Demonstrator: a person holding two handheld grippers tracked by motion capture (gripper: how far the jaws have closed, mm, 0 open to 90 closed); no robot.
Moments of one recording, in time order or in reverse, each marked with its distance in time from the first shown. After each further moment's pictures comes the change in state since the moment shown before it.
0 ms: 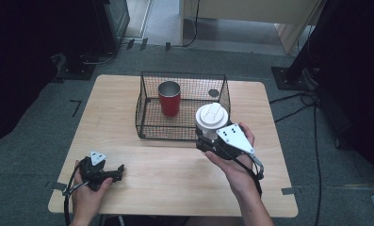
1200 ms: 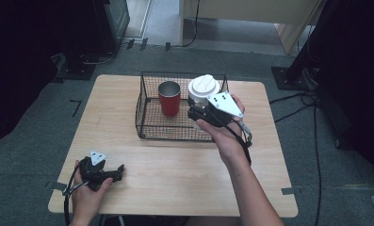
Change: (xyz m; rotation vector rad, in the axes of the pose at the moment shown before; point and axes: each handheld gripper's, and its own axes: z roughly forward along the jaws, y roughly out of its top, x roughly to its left) left arm 0.000 0.000 0.000 0.000 0.000 0.000; right arm -0.003 0.042 0.068 -0.033 -0.011 0.016
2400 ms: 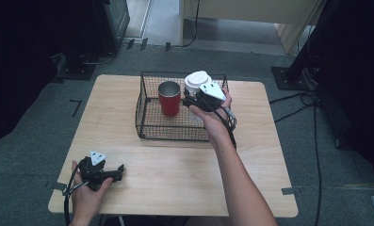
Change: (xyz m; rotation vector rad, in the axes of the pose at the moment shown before) left arm 0.000 0.000 0.000 0.000 0.000 0.000; right arm -0.009 -0.034 0.082 0.095 -0.064 0.032
